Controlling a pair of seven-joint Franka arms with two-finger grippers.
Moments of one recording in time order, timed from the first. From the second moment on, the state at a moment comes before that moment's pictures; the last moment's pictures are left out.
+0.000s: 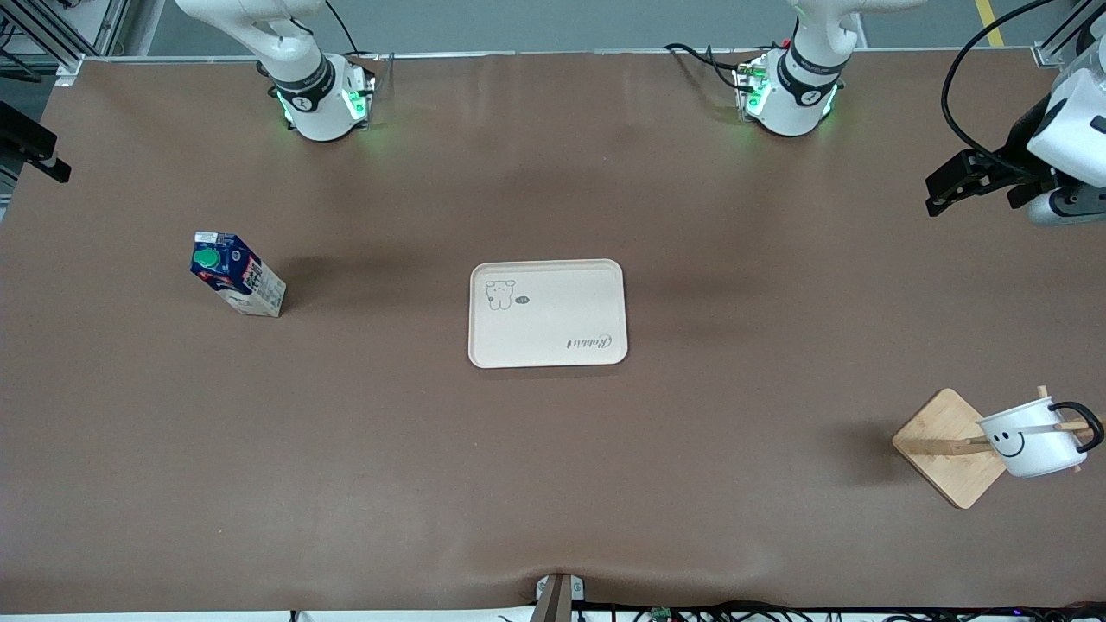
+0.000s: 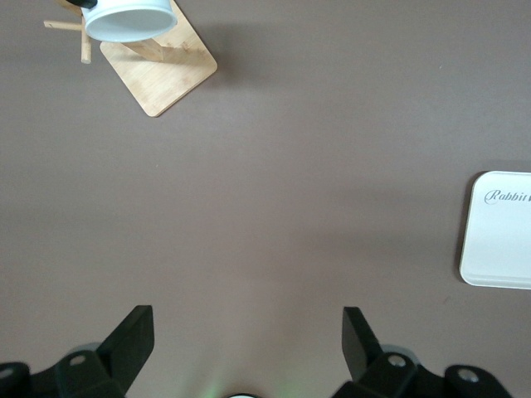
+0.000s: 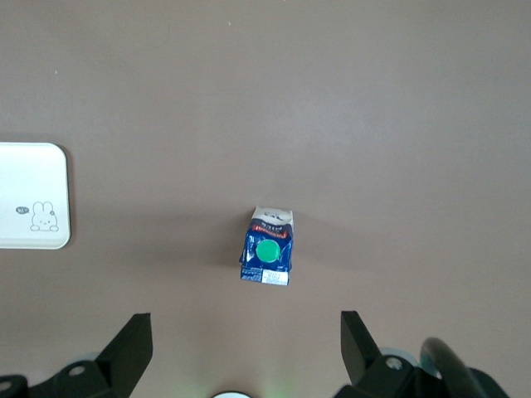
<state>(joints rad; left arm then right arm) -0.03 -0.04 -0.08 -1.57 0.04 1.50 -0.17 0.04 -0.10 -0.15 -1.53 0.01 1.42 -0.17</state>
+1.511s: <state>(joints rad) 0.14 0.11 -0.06 -1.61 0.10 1.81 -0.18 0.05 -0.08 -0.15 -1.52 0.01 1.36 -0.17</state>
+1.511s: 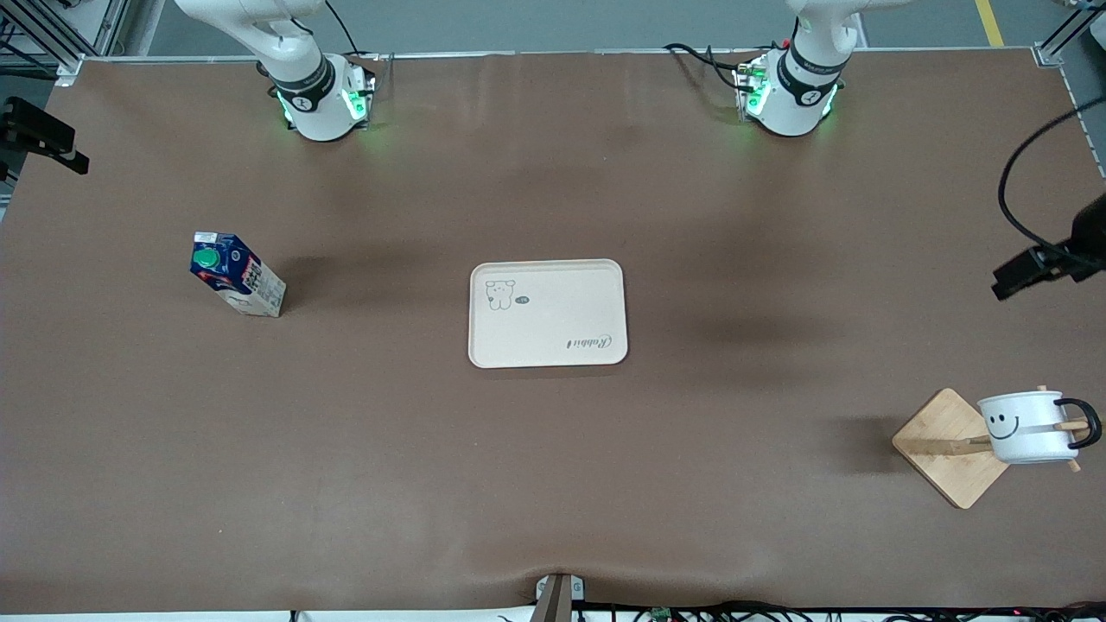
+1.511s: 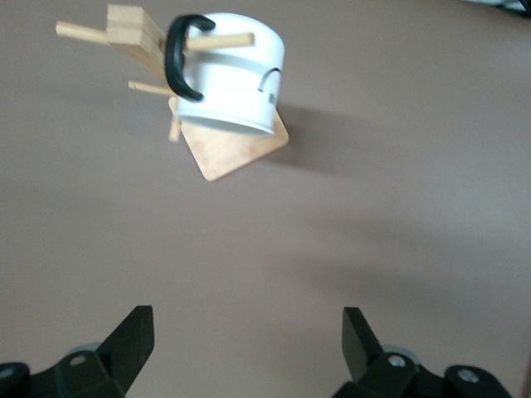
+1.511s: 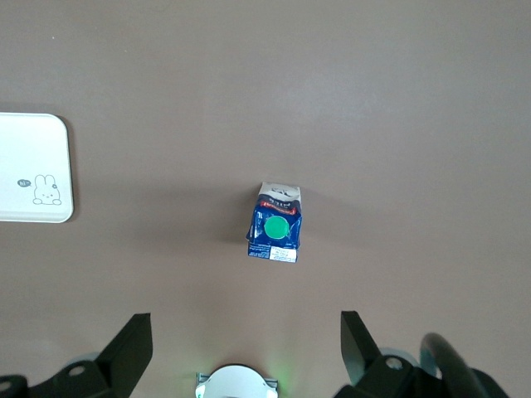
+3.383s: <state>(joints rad) 0.16 0.27 -0.07 -1.97 0.14 2.73 -0.71 0.03 -0.02 -0.17 -1.50 0.00 1.26 -0.16</state>
